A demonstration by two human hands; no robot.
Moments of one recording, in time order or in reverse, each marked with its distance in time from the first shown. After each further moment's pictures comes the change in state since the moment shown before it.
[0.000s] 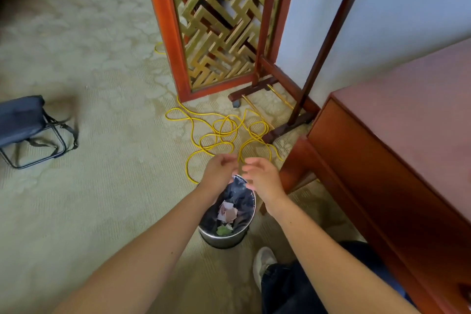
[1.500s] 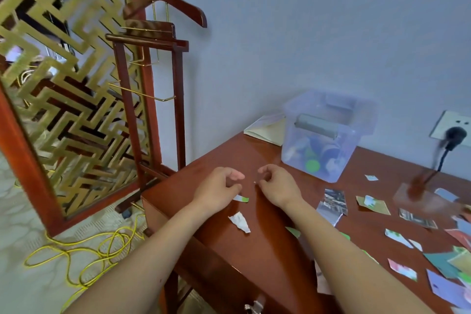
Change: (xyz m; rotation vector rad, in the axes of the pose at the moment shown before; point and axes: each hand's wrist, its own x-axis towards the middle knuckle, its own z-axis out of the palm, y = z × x) left_hand -0.115 0.204 0.248 0.610 -0.373 0.900; right_hand -0.118 -0.134 -0.337 -0.689 0.659 -0.392
